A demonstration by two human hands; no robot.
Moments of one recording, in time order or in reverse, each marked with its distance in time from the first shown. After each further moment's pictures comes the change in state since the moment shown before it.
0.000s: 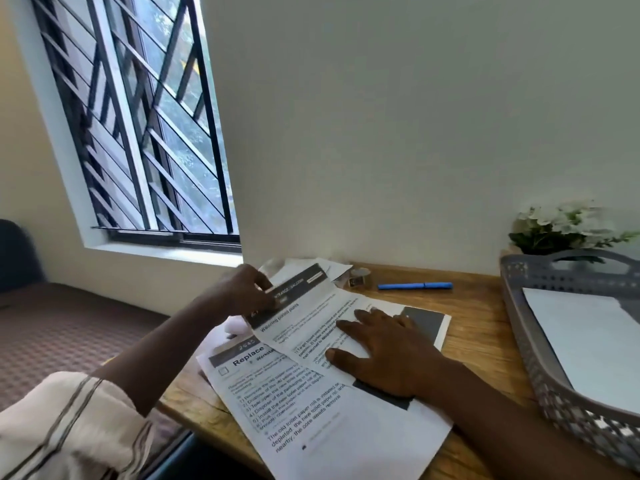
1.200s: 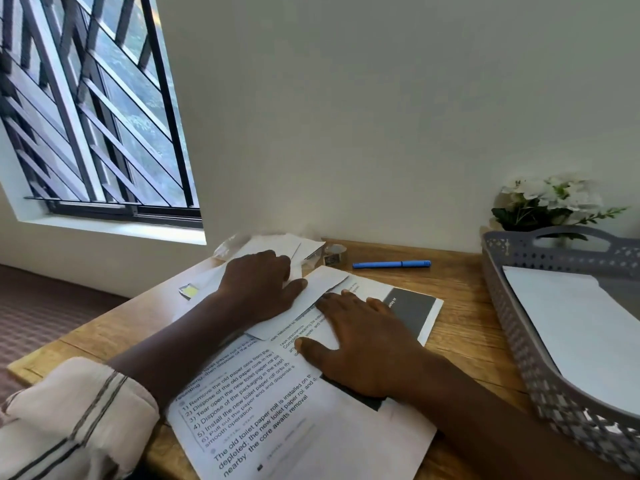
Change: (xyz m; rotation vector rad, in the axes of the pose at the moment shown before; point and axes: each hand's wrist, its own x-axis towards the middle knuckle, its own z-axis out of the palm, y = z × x) left_hand 0.047 0.024 0.090 0.643 0.302 0.462; right_hand 0.002 -0.006 0.002 -0.007 0.008 0.026
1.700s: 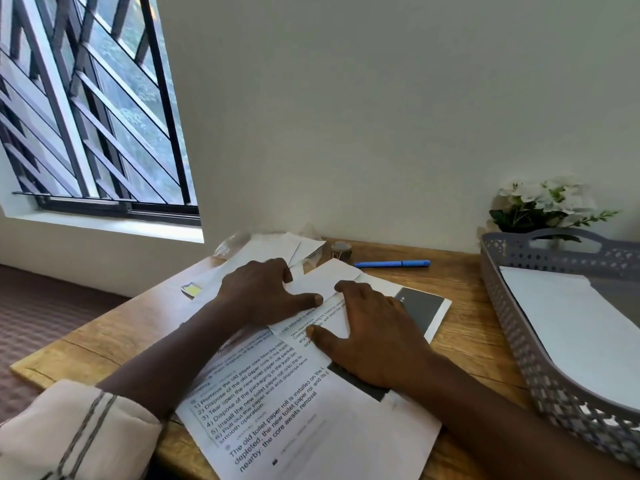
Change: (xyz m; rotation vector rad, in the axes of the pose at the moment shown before) left_hand -0.017 0.007 -0.024 -0.281 -0.261 -0.176; right_hand -0.003 -0.005 -0.003 0.119 0.173 0.157
